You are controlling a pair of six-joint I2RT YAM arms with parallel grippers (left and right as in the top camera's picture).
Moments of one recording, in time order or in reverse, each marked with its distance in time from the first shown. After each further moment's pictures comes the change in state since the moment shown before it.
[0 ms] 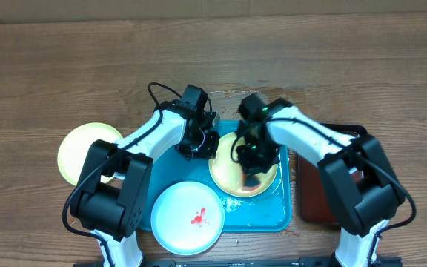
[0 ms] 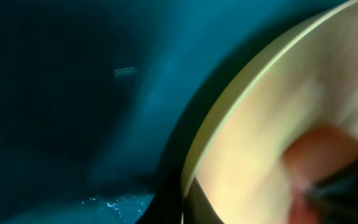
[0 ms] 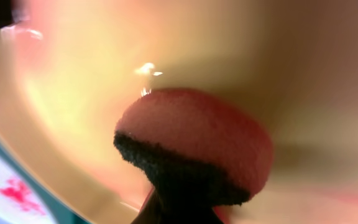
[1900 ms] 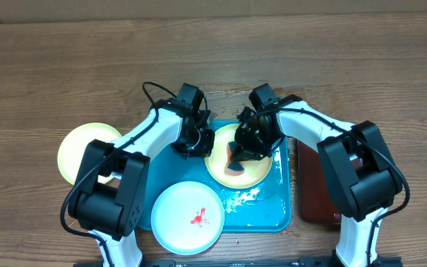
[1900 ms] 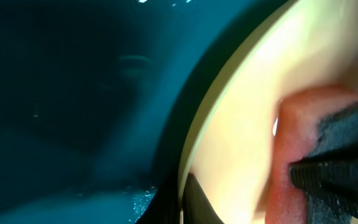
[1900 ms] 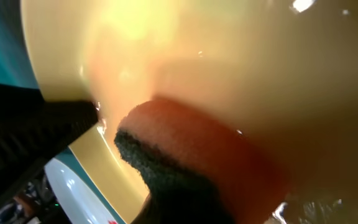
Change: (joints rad) left arm 0.018 -0.002 0.004 -0.015 -0.037 -0.024; right arm -0.121 0.086 -0.006 0.254 -0.289 0.177
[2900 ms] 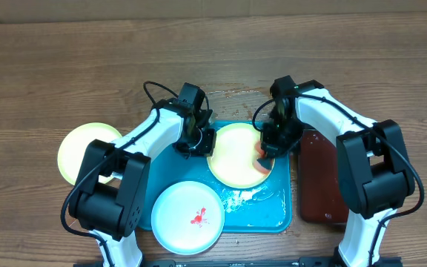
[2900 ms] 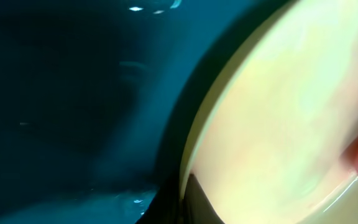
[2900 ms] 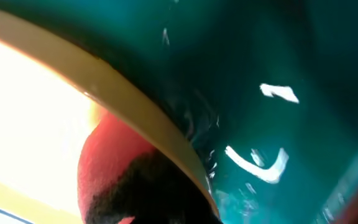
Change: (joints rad) left arm -0.003 0.000 0.002 0.015 0.013 0.000; right arm -0.116 -0.018 0.071 -0.359 0.327 0.050
